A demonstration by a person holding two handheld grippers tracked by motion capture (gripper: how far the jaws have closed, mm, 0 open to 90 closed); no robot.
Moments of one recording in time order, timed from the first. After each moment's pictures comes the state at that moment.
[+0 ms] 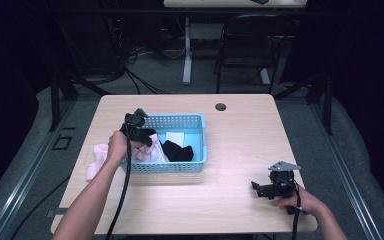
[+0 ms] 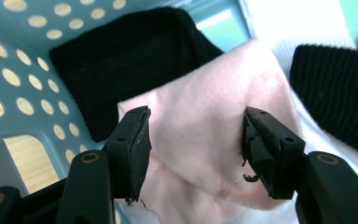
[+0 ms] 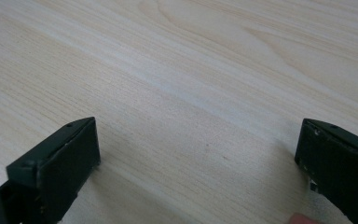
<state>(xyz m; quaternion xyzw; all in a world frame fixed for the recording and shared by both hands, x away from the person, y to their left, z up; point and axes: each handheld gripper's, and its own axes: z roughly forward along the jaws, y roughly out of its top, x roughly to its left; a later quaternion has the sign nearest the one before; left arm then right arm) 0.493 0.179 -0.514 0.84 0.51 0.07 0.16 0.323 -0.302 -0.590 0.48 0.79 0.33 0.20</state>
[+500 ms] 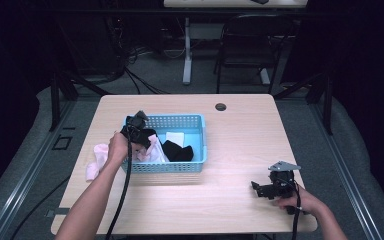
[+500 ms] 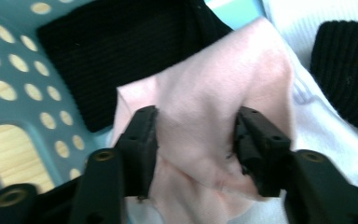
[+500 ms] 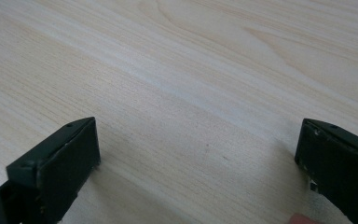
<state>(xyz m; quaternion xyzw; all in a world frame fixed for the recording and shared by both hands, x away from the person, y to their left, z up) 0.494 0.179 -0.525 0.84 0.52 0.05 0.15 0.323 -0.302 -0.590 0.48 0.79 0.33 0.20</state>
